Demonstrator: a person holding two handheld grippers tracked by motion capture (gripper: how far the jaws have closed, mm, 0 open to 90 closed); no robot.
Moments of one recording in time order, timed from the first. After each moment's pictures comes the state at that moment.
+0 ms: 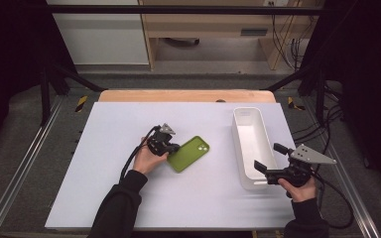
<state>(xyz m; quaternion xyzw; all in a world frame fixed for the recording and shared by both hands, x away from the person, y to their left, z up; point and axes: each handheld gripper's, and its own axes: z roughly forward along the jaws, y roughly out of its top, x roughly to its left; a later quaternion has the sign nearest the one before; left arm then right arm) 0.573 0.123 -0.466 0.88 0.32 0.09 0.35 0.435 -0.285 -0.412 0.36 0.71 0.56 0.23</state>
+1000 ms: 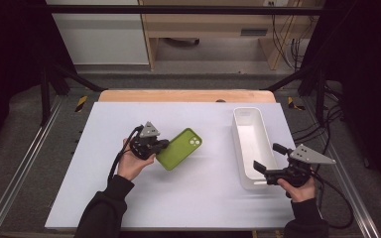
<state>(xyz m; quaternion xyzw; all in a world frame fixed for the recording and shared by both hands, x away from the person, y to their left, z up) 0.525 0.160 -0.417 0.84 0.30 0.17 0.41 0.434 -0.283 -0.411 0.37 0.71 0.56 0.22</state>
